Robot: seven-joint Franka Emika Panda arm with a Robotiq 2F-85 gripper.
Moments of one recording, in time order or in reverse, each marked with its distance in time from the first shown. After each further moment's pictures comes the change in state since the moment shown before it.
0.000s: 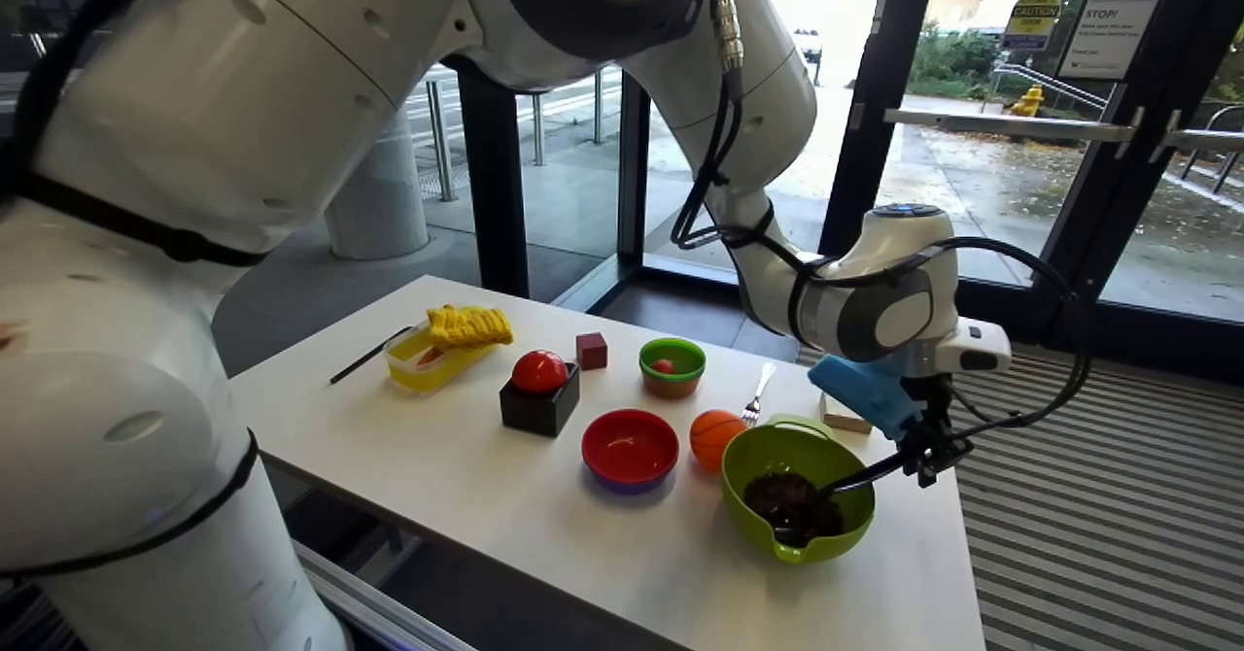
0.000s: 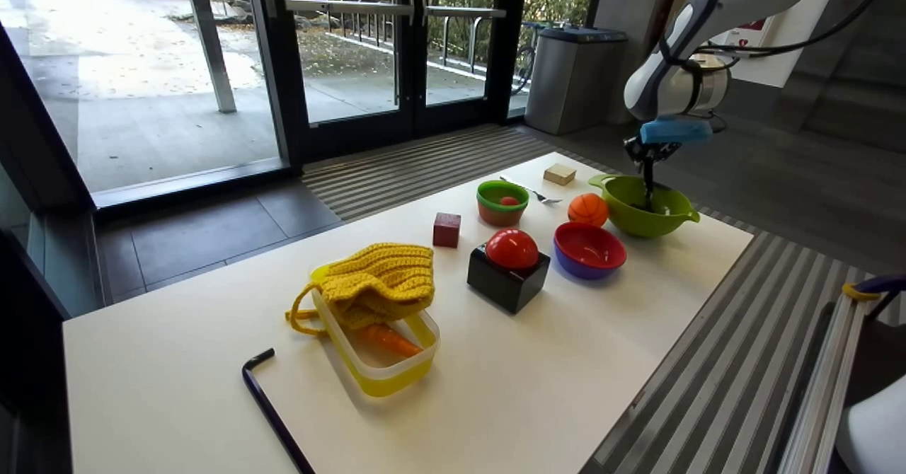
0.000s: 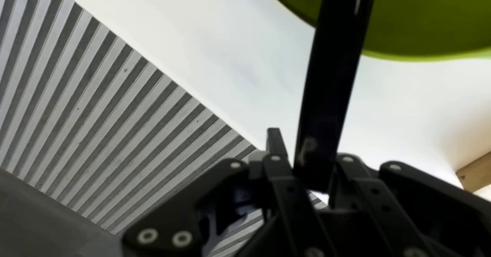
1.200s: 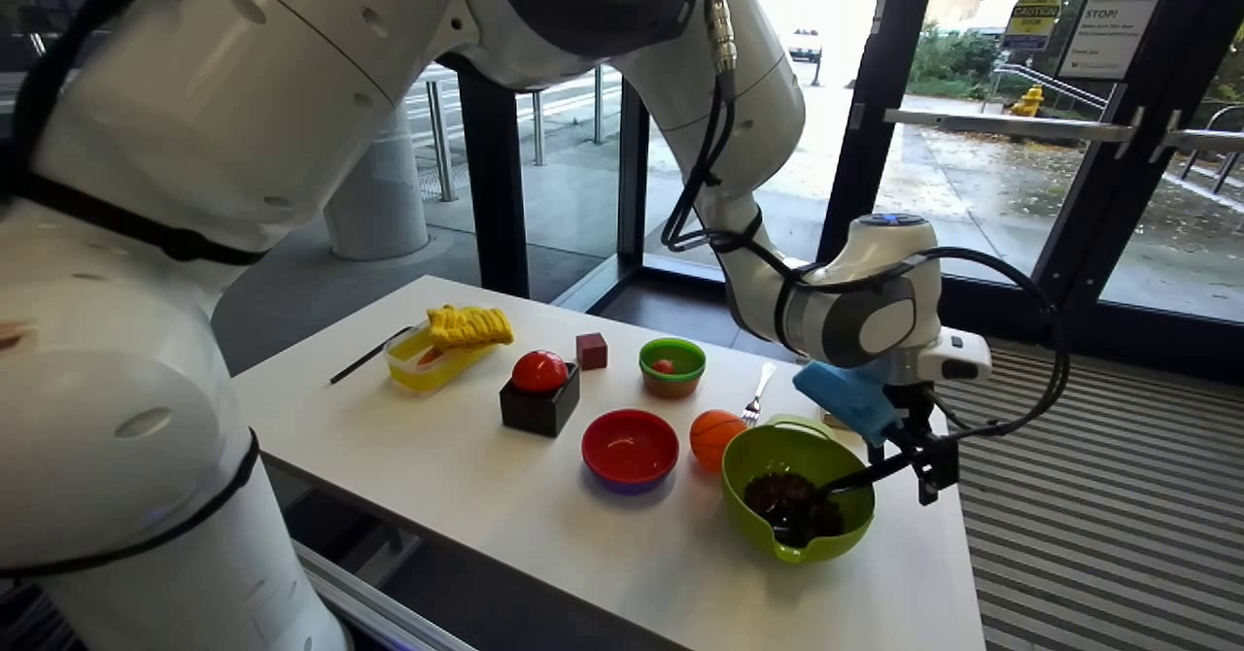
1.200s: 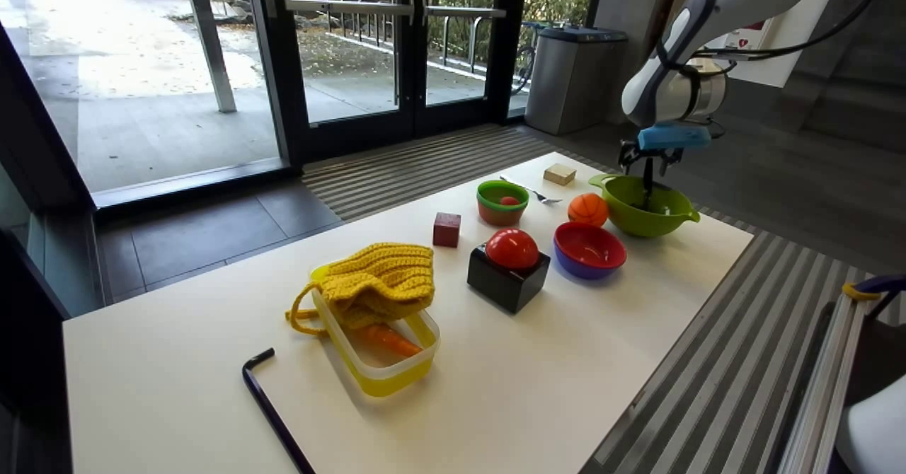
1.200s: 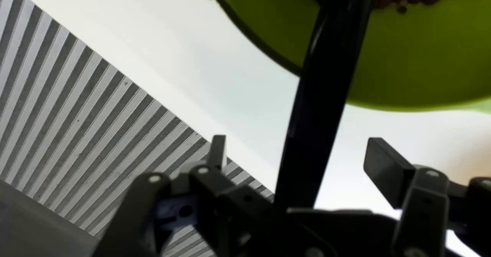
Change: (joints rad) arm 0.022 -0.003 -0.005 -0.040 0.000 -0.002 0.012
